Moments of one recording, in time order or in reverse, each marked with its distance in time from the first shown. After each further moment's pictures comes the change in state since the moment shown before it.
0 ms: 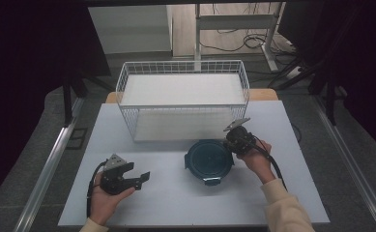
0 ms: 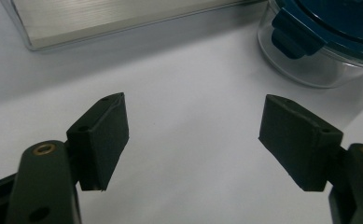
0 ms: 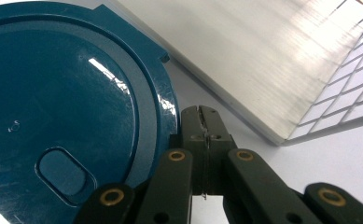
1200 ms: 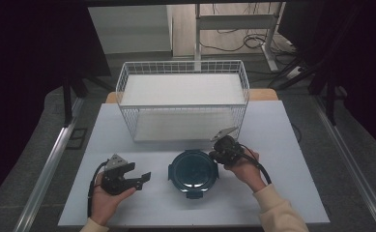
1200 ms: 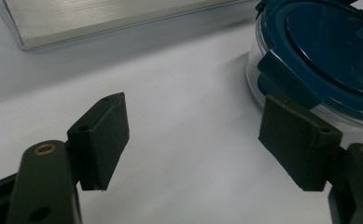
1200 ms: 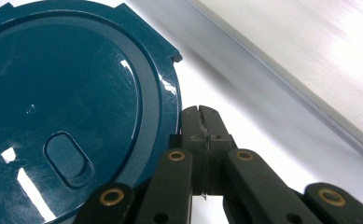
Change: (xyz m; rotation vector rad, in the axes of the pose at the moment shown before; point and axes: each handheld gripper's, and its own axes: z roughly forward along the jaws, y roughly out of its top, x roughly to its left) left arm -0.001 0.000 0.001 0.000 -0.009 -0.001; right arm 0.048 0.004 -0.001 -0.003 0.135 -0.014
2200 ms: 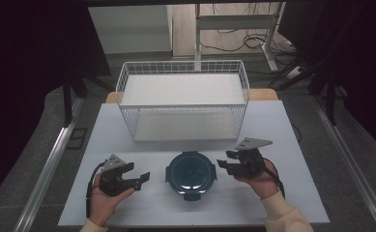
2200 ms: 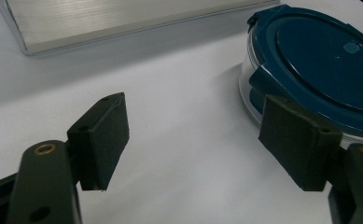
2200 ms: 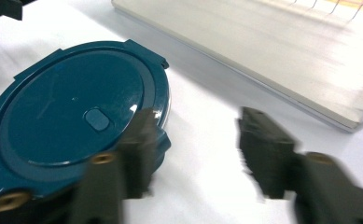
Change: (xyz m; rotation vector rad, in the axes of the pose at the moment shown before) left arm -0.001 0.000 -0.007 -0.023 -0.006 -0.008; right arm 0.000 -0.050 -0.048 -0.271 0.019 0.113
